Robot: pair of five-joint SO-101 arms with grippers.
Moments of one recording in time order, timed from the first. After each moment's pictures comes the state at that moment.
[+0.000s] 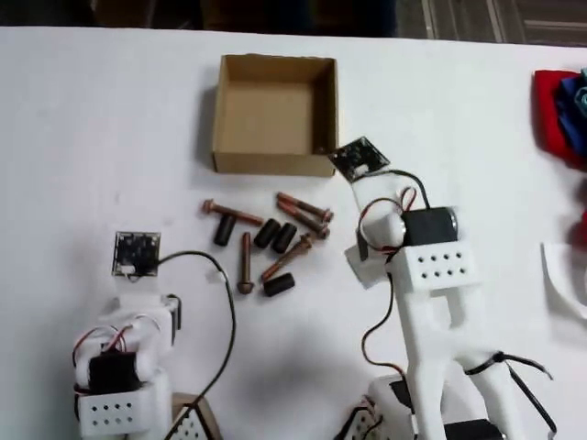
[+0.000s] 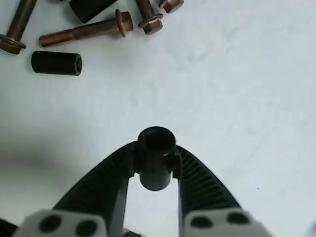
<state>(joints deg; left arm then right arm) -14.2 -102.9 95.9 72.8 -4.4 -11.6 -31.4 33.3 84.6 24.0</state>
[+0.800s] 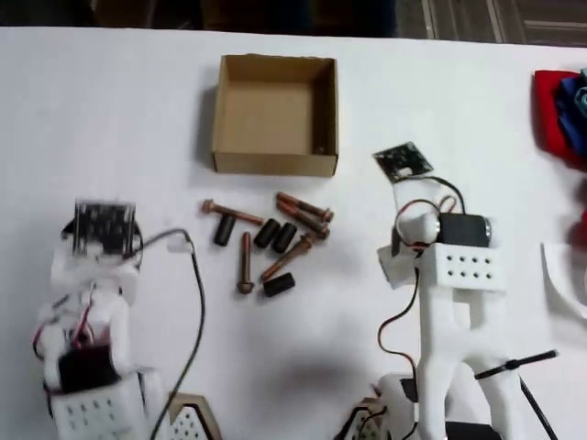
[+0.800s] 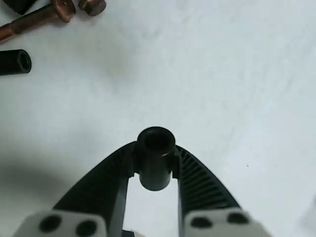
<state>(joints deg) -20.1 -83.4 72.7 46.8 -17.3 0.7 -31.4 38.4 80.5 25.6</state>
